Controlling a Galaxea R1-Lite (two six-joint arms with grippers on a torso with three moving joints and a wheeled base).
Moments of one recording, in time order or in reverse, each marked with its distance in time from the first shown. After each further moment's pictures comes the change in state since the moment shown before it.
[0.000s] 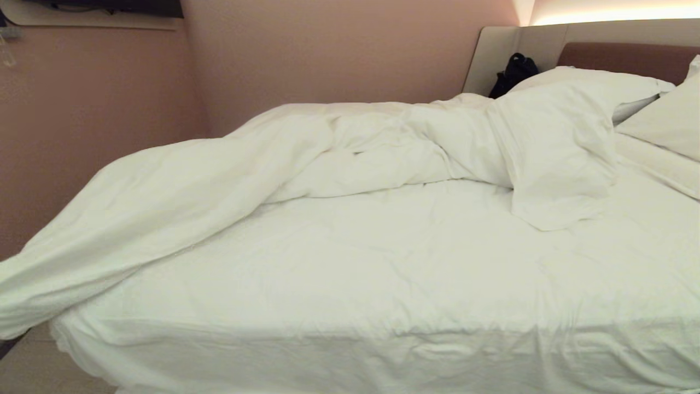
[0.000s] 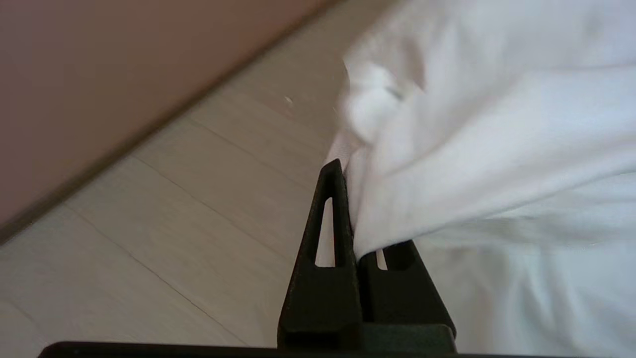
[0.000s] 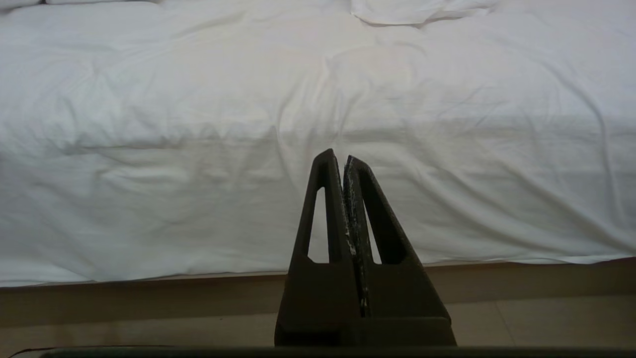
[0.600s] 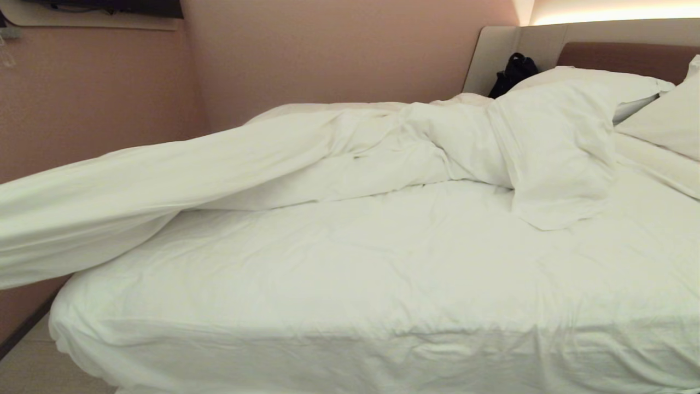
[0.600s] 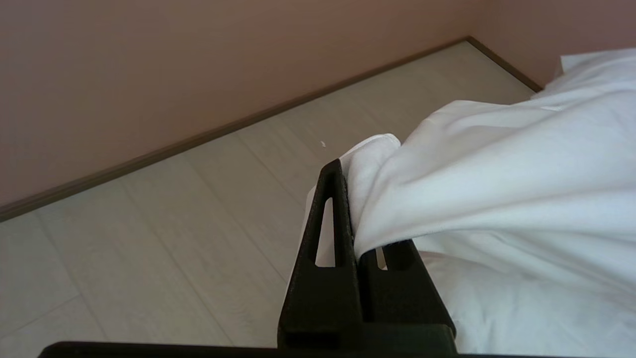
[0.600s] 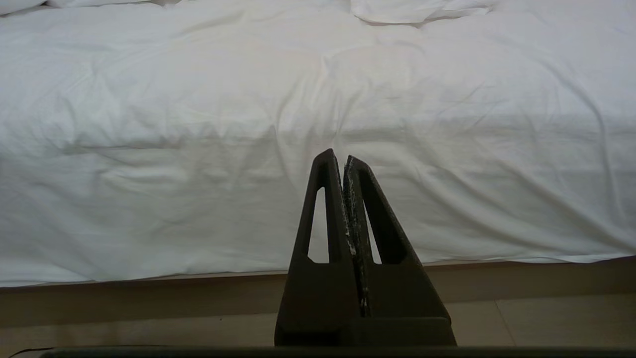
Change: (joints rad) left arm 0.230 -0.255 -0.360 0.565 0.000 -0.202; right arm 0.000 0.000 0.000 0.000 0.000 0.000
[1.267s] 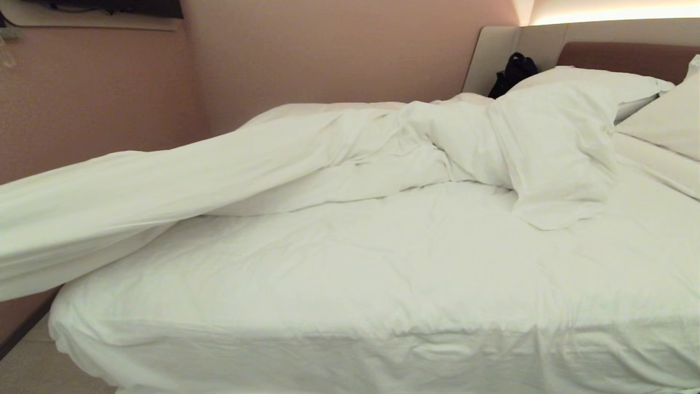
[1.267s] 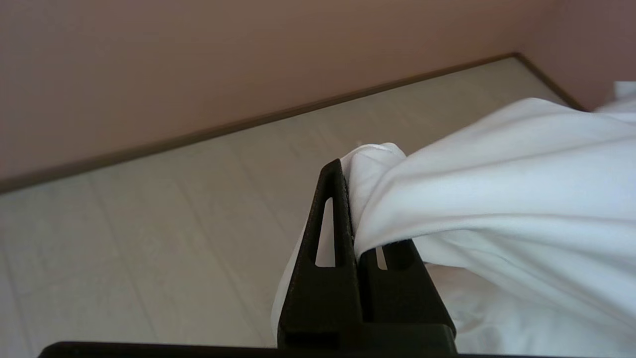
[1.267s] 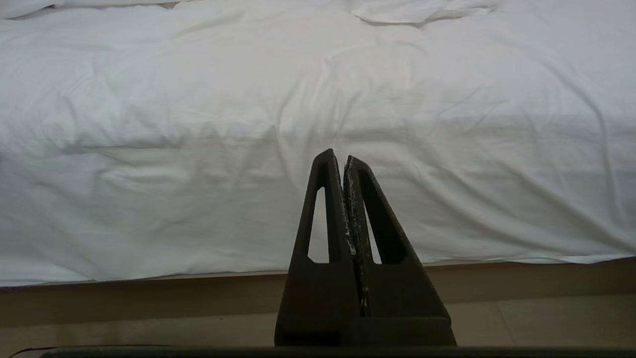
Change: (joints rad) left arm 0.120 0.010 0.008 0.036 0.023 0.005; right arm 0.000 0.000 0.000 0.000 0.000 0.000
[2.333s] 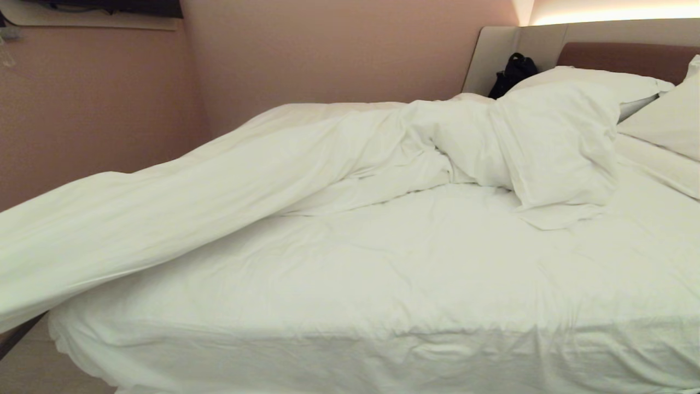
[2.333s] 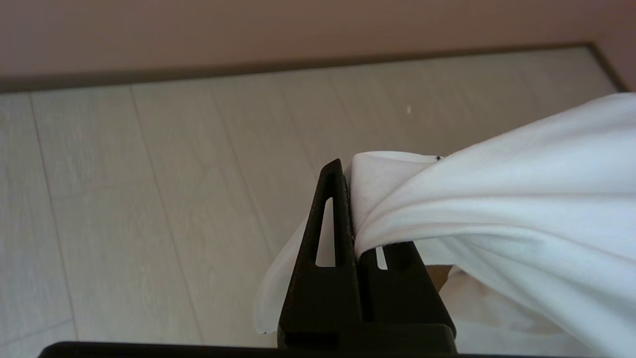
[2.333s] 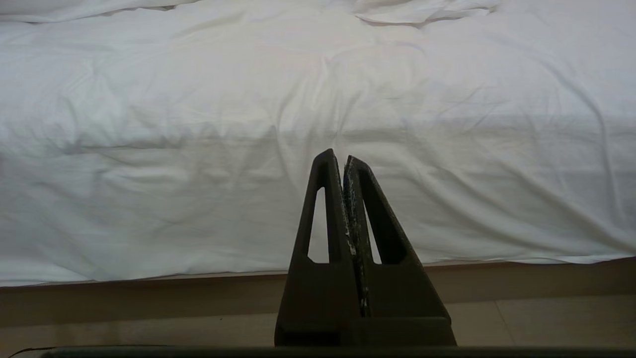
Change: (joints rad) left arm 0.110 0.196 0.015 -0.003 0.037 0.043; right arm 0.000 0.000 0.000 0.000 0.000 0.000
